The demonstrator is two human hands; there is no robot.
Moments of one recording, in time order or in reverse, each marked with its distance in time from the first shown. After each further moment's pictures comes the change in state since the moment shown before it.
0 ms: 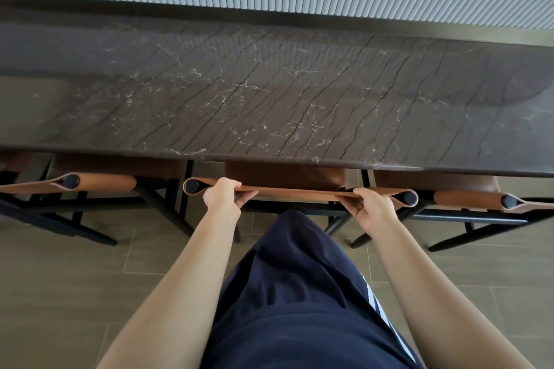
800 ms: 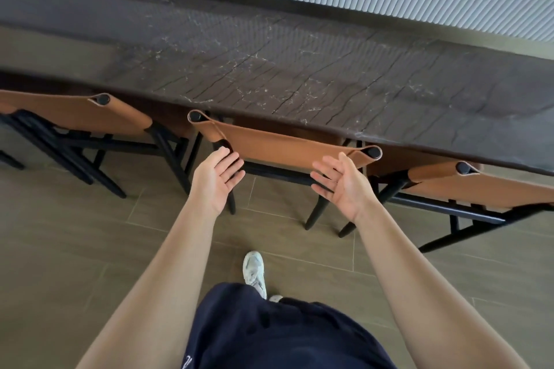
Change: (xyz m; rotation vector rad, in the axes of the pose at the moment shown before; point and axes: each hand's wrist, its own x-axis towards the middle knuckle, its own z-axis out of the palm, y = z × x) left_hand -0.110 -0.086 -0.090 0.006 -0.336 0.276; right_hand -0.093 0.013 -0.075 -0.353 -0.501 -0.024
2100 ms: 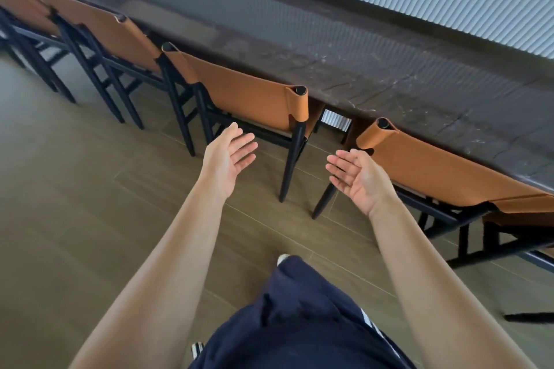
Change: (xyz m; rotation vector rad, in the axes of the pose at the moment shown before) left_hand -0.044 0.181 -0.300 -0.009 0.163 0.221; right_hand -0.043 0.133 0.320 -0.230 -0.089 -0.016
